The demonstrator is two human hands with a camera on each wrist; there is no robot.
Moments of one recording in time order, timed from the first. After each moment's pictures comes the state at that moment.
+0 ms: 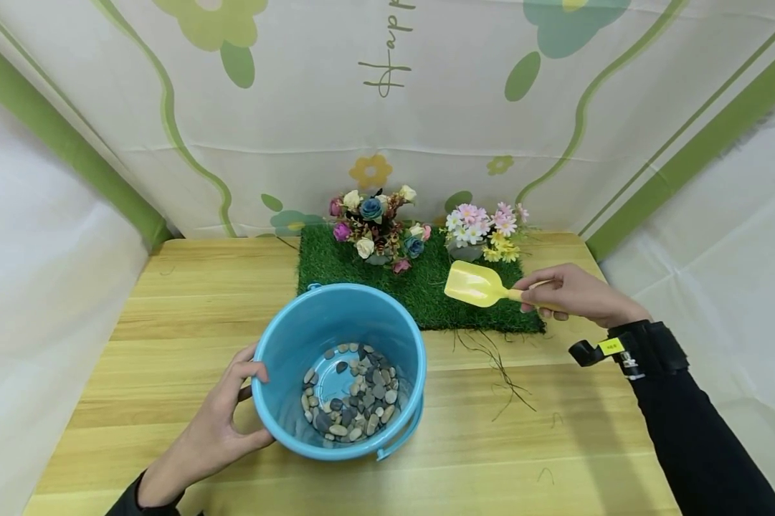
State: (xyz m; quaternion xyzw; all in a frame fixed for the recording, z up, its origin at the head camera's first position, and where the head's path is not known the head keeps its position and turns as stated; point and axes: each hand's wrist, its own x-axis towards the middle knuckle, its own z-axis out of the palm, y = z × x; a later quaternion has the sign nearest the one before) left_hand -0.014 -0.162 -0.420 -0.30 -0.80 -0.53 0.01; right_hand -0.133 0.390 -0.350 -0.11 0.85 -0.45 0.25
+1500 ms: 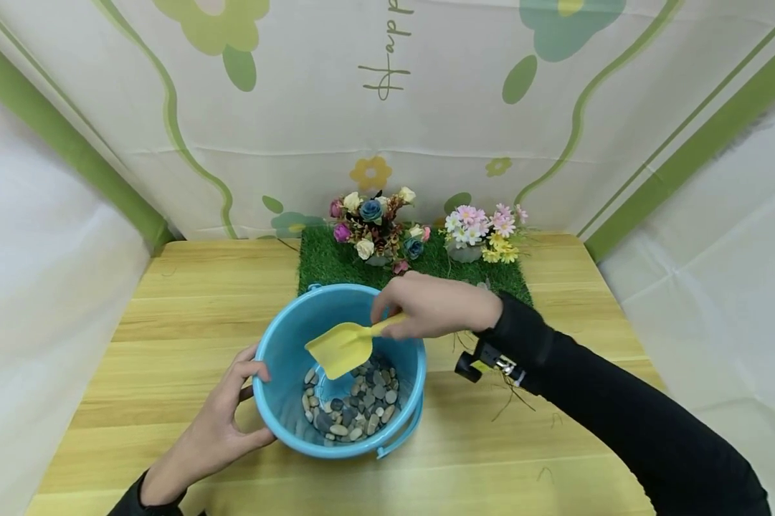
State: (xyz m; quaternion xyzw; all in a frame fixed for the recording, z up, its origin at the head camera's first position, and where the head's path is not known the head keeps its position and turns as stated) left_hand -0.013 -0.161 -0.416 -0.30 -0.80 -0.53 0.02; right_hand -0.127 0.174 -0.286 -0.44 0.83 -0.26 0.24
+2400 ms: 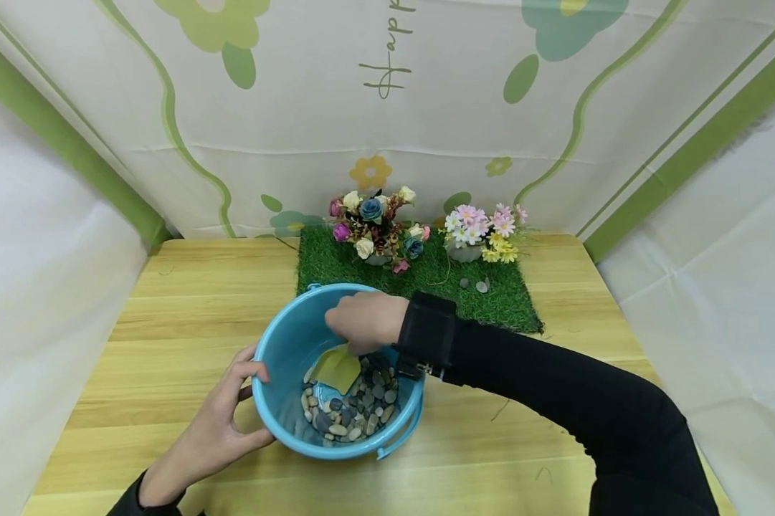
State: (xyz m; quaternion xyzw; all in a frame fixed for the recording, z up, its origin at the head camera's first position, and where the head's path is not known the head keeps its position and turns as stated) left_hand -0.013 -0.161 -0.416 -0.29 -0.79 -0.53 0.01; right_hand -0.129 0.095 -0.307 -0.46 0.84 -0.07 0.26
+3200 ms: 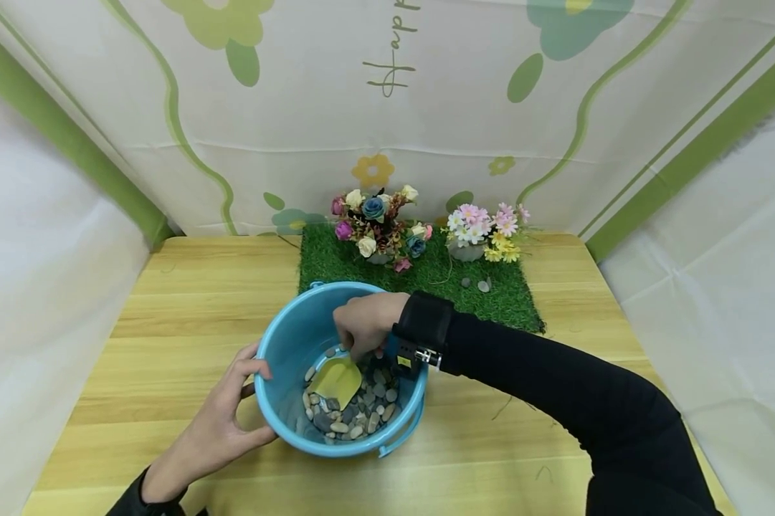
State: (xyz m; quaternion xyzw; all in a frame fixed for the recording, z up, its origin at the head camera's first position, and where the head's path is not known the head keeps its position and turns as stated) left_hand -0.013 -0.163 -0.417 -0.30 -0.79 -0.53 0.02; right_hand -0.148 0.094 -0.323 -0.47 0.77 -0.14 0.41
